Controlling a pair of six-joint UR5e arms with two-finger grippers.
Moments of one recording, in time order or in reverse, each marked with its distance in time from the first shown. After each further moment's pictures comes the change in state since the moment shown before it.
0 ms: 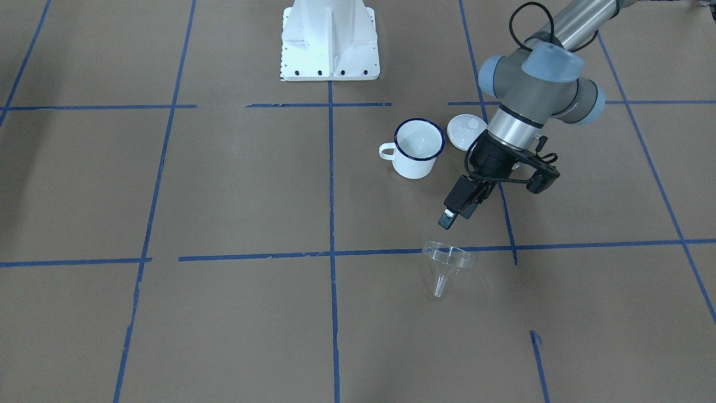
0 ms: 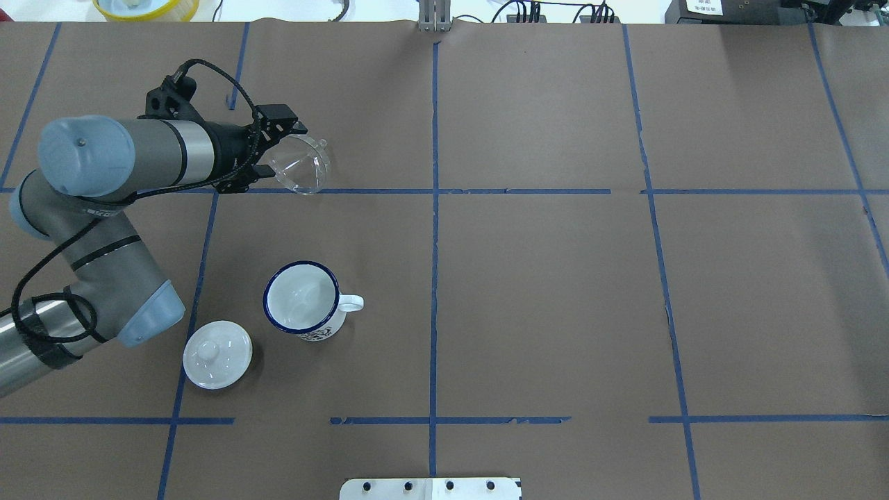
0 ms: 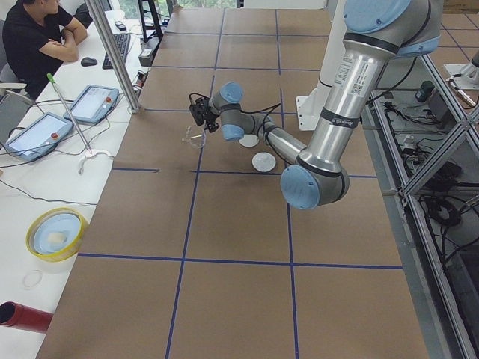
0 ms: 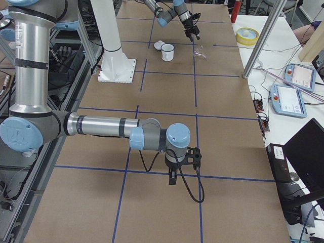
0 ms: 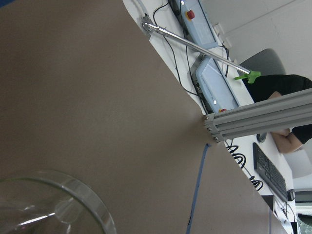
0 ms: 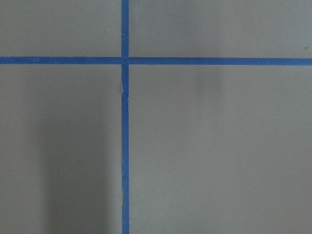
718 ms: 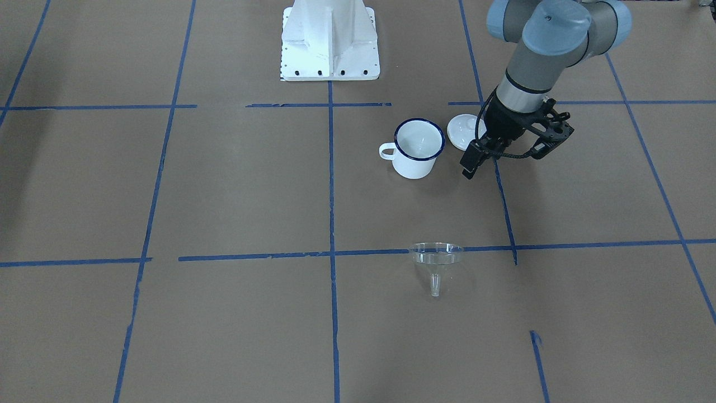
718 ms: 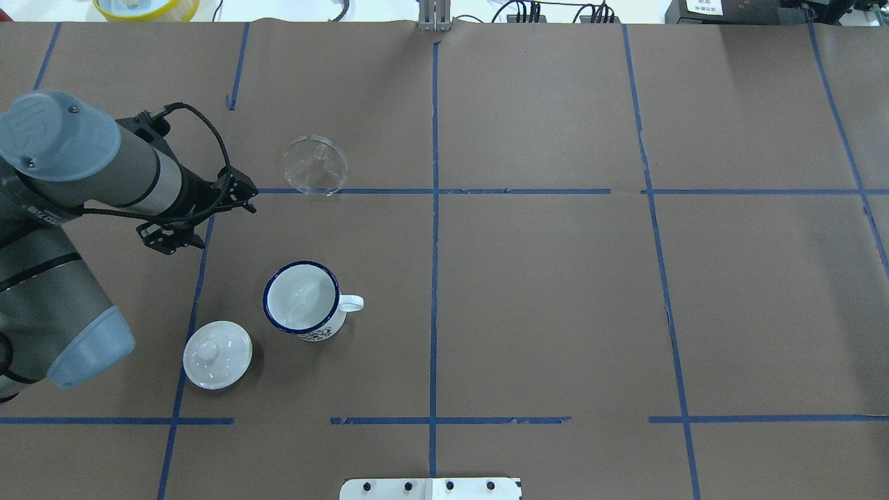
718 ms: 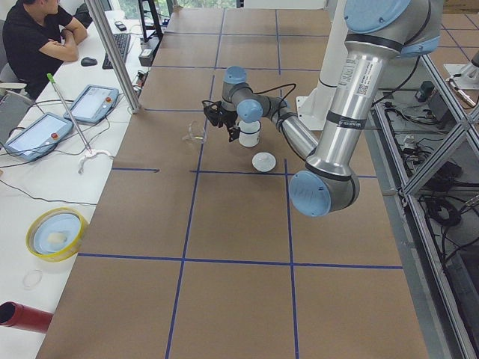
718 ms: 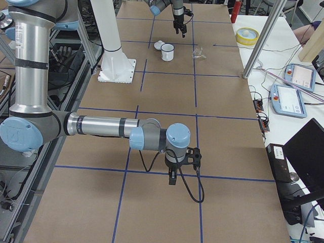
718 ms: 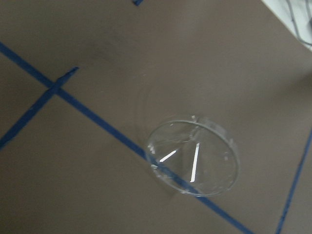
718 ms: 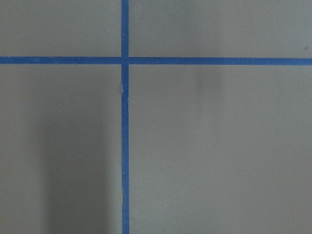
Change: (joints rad) left arm 0.007 0.106 -0.262 0.603 -0.206 0.207; right arm 0.000 0.000 0.000 0.000 0.000 0.000
